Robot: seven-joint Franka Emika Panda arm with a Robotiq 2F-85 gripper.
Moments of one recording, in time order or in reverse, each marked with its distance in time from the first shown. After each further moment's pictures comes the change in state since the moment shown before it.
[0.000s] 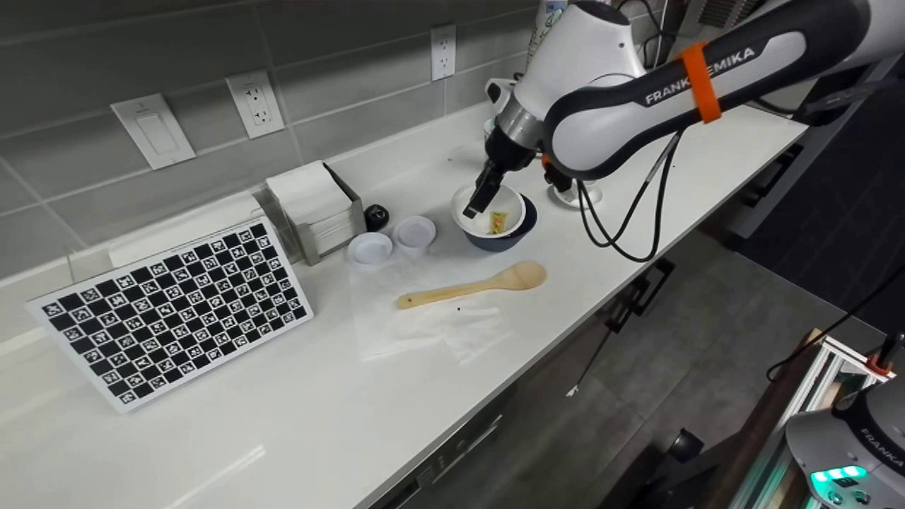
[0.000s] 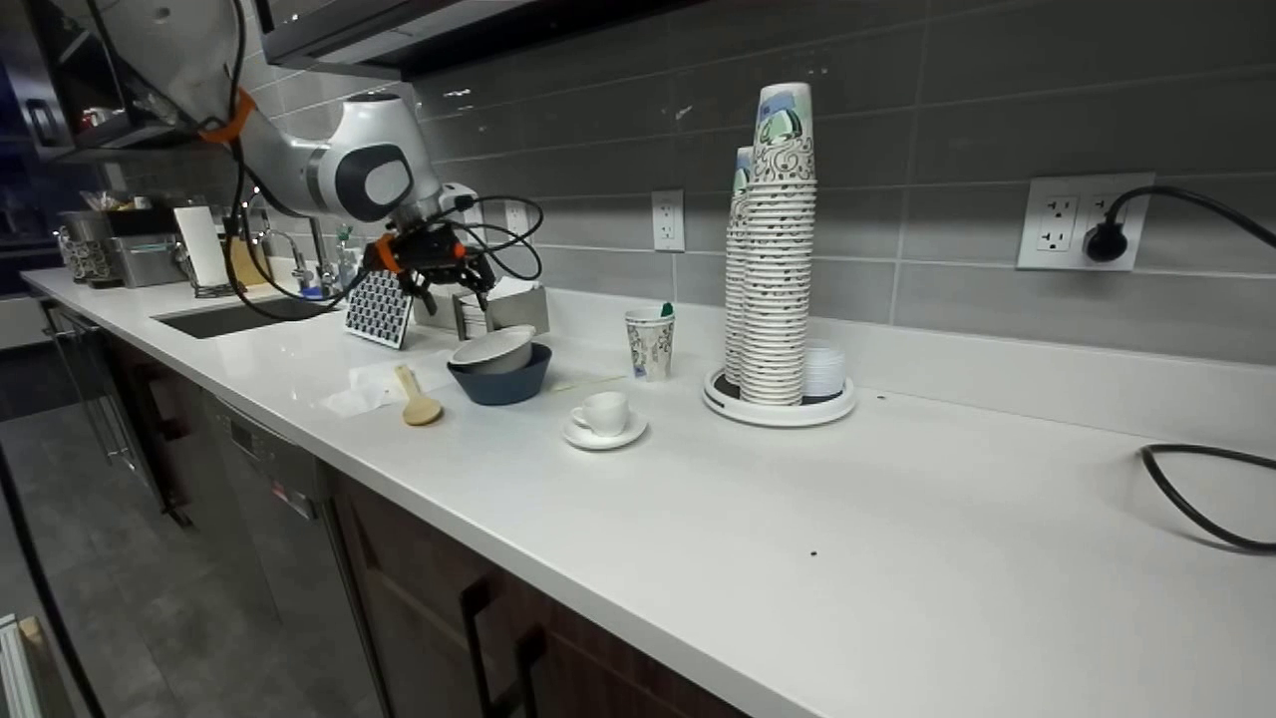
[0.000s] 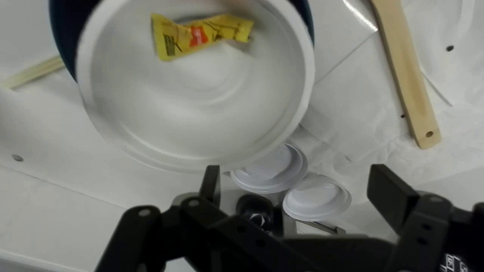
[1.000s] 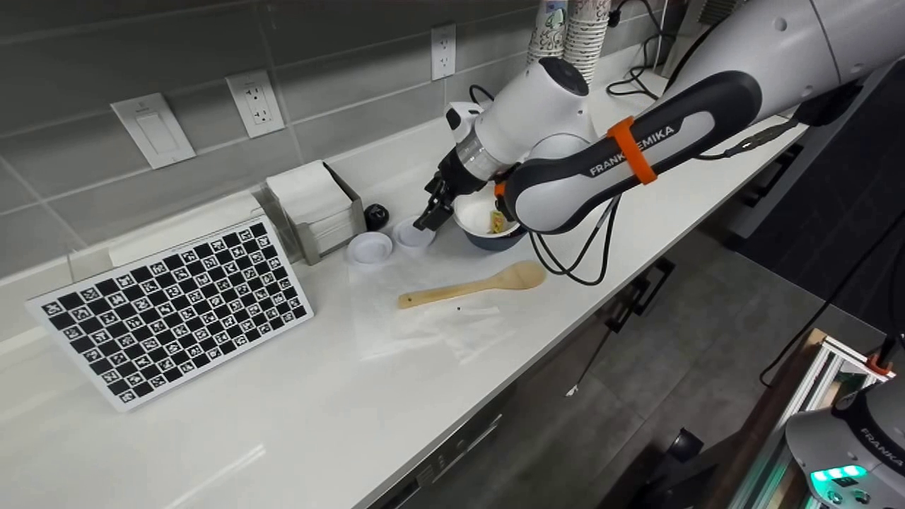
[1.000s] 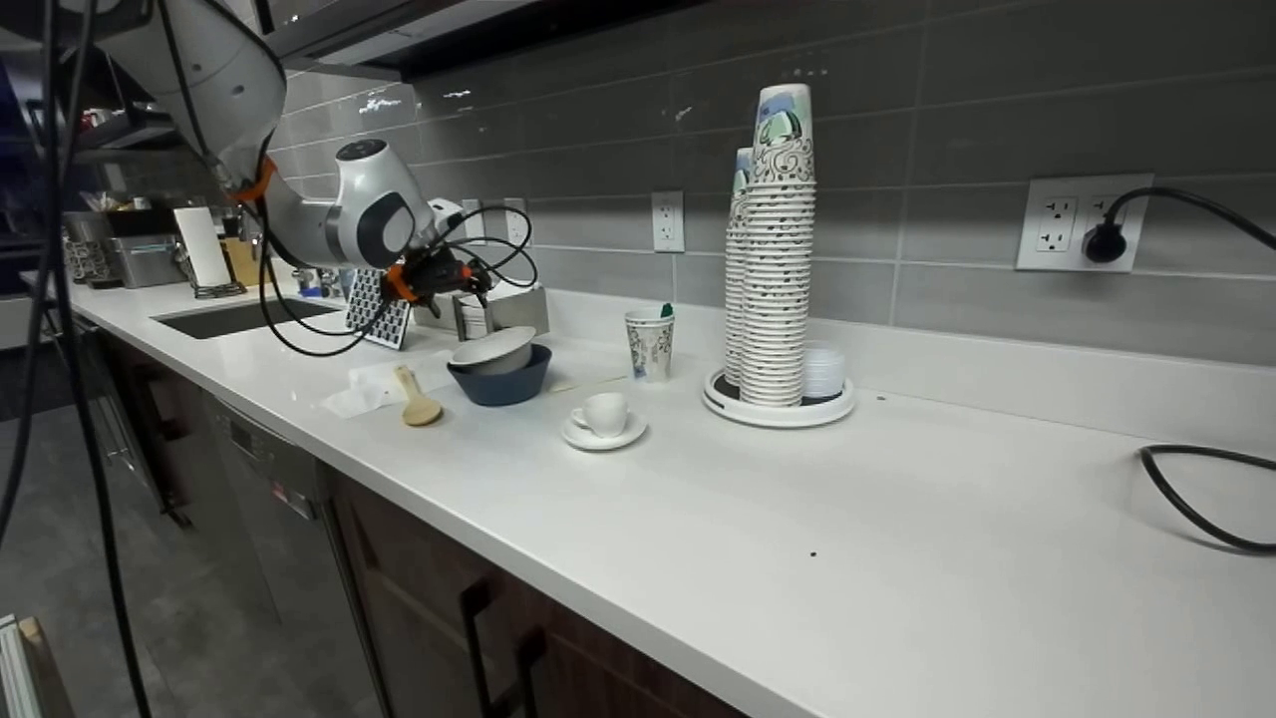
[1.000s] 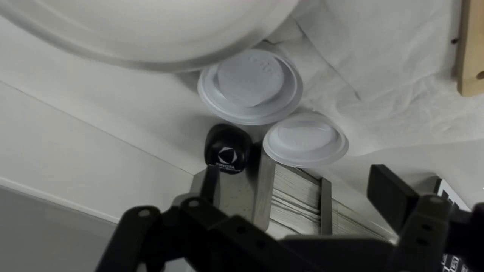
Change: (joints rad) arm 0.037 0.204 0.042 0.108 -0.145 0.325 0.023
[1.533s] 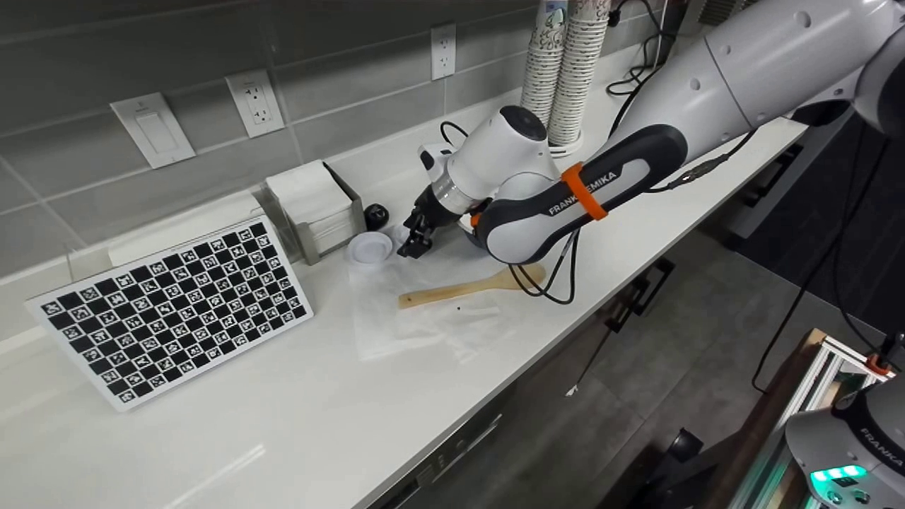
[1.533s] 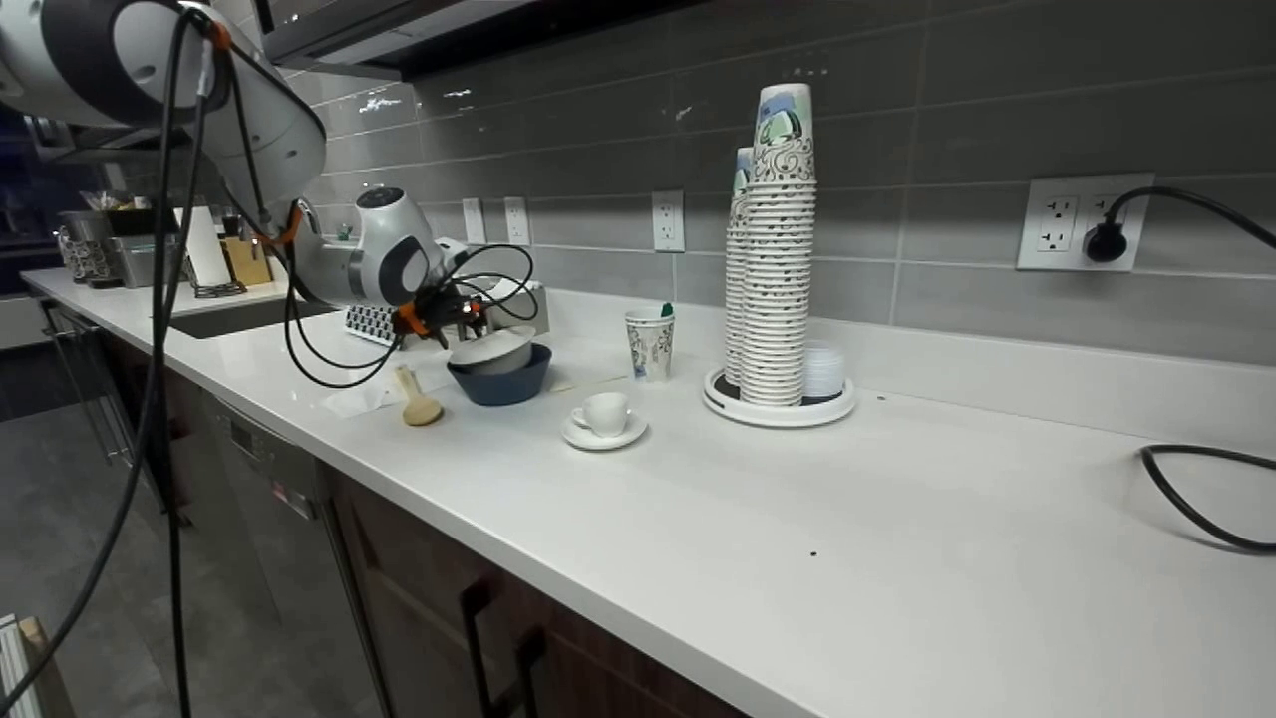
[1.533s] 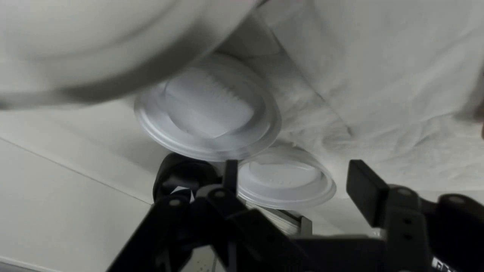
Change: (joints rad) arm 0.019 0.195 0.014 0.147 -0.063 0.009 -0.021
